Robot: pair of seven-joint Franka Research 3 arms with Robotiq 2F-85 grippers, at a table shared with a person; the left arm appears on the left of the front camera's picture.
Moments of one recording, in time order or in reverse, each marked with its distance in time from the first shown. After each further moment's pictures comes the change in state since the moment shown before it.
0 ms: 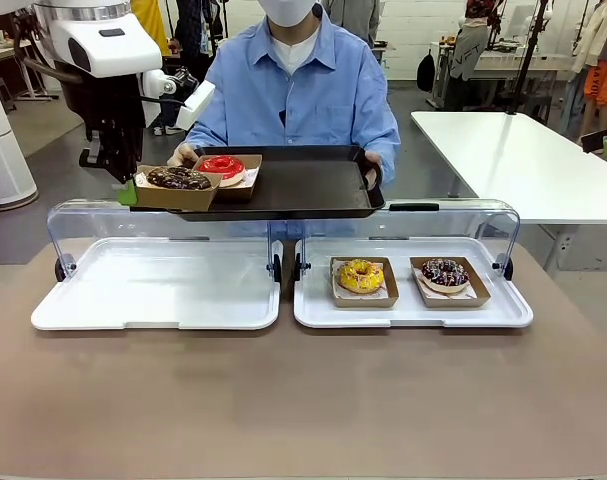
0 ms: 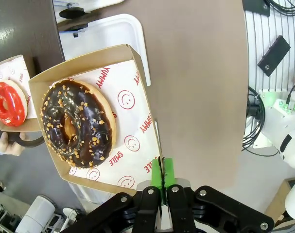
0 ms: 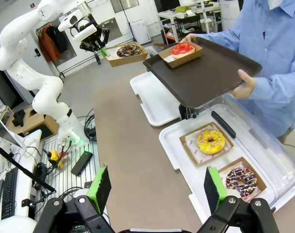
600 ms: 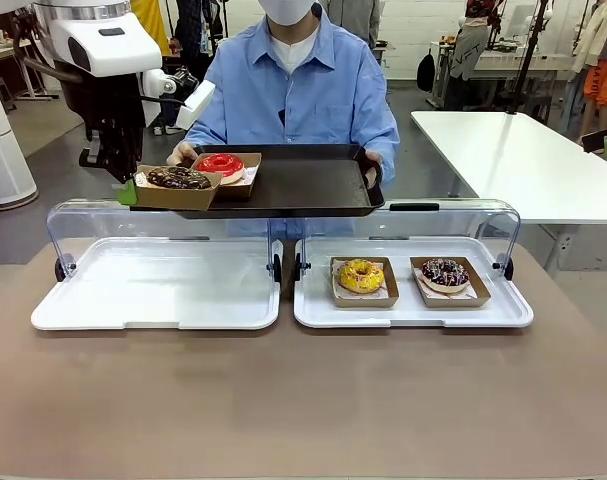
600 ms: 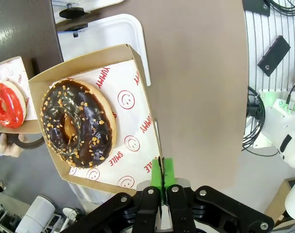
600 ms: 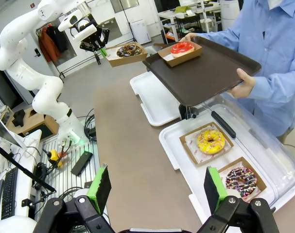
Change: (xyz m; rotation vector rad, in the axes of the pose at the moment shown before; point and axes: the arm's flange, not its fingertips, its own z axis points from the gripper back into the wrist) left arm 0.000 0.000 0.000 -0.001 0.000 0.000; right arm 0.000 0.000 0.000 0.000 0.000 0.000
